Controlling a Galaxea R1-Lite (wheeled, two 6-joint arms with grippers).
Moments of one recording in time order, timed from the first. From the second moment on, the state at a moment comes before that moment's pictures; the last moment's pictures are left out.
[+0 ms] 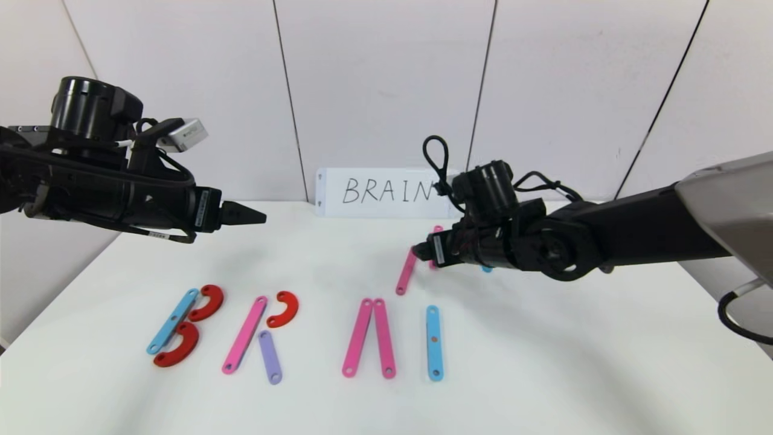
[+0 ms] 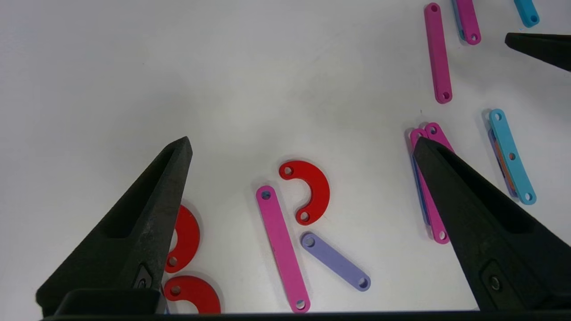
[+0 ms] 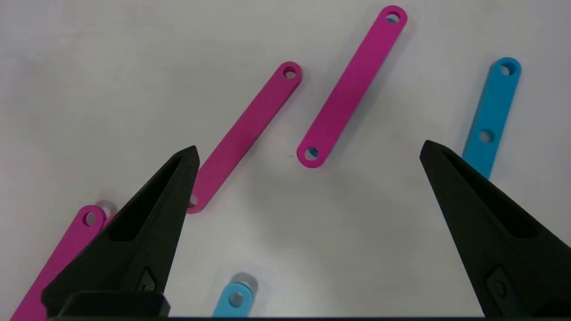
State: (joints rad) left arm -0.09 1.65 -1.27 0.24 -0.34 0.07; right arm 0.57 2.10 -1.37 -0.09 -0.17 0.18
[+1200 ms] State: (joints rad) left arm -0.09 1.66 -1.28 0.23 -0.35 0.07; right arm 0.66 2.29 -1.52 -0.12 -0.19 0.25
